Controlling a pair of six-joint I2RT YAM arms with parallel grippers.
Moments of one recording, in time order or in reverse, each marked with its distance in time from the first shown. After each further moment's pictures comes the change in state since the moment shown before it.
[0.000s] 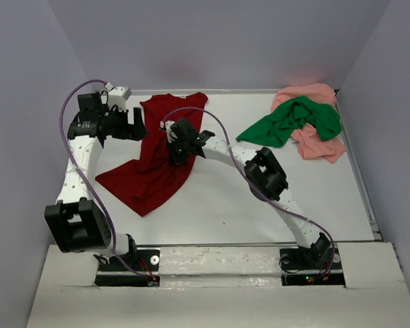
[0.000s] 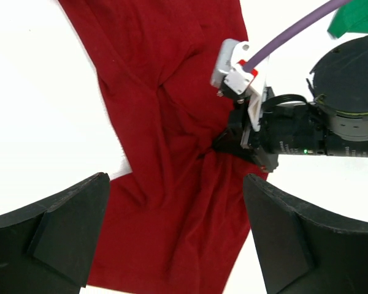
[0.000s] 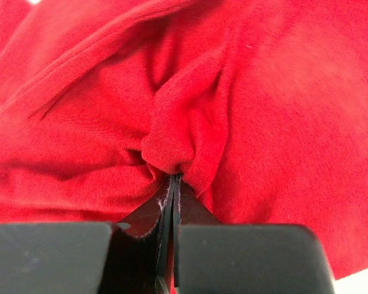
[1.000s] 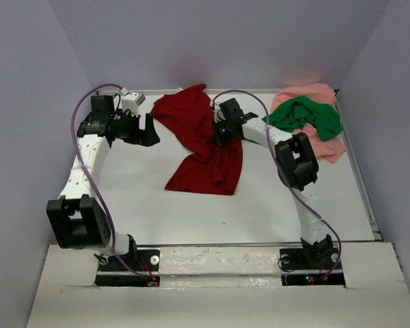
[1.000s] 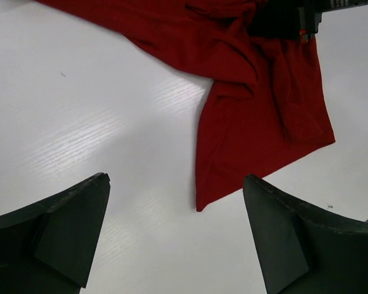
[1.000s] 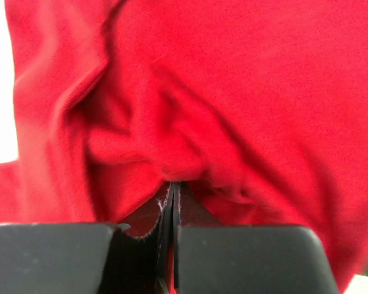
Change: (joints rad) left arm -0.084 0.001 -0.029 -0.027 0.067 -0.007; right arm -0.332 -0.227 -0.323 0.014 0.013 -0.082
